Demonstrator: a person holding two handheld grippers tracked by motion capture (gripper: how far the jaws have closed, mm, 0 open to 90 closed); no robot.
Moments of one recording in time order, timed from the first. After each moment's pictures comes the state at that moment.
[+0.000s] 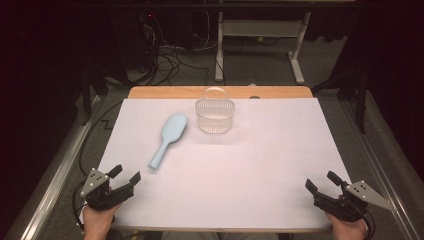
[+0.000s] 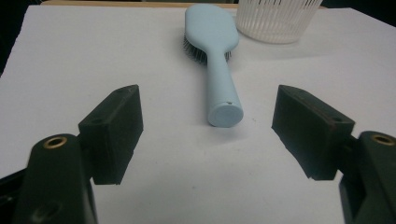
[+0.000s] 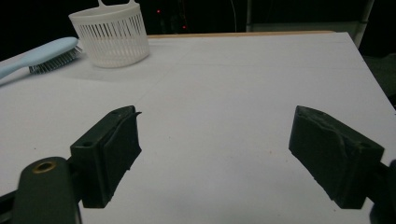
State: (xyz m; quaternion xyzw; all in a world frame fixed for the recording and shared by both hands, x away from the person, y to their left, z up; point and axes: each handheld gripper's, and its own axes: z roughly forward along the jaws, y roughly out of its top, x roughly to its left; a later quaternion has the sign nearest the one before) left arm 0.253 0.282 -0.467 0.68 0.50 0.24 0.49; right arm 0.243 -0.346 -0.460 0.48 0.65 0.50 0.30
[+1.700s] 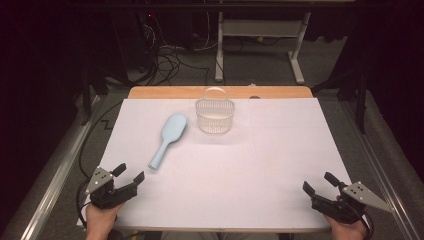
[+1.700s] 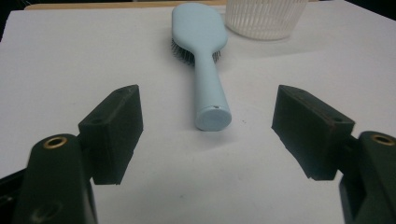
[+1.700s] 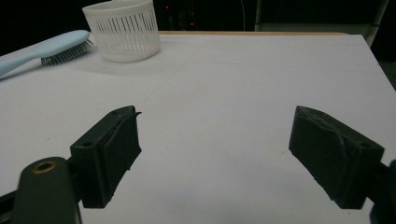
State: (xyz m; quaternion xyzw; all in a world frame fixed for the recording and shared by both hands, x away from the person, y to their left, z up) left arm 0.257 0.273 -0.463 0.69 0.48 0.24 0.48; right arm 0.240 -0.340 -0.458 0.47 0.66 0.50 0.29
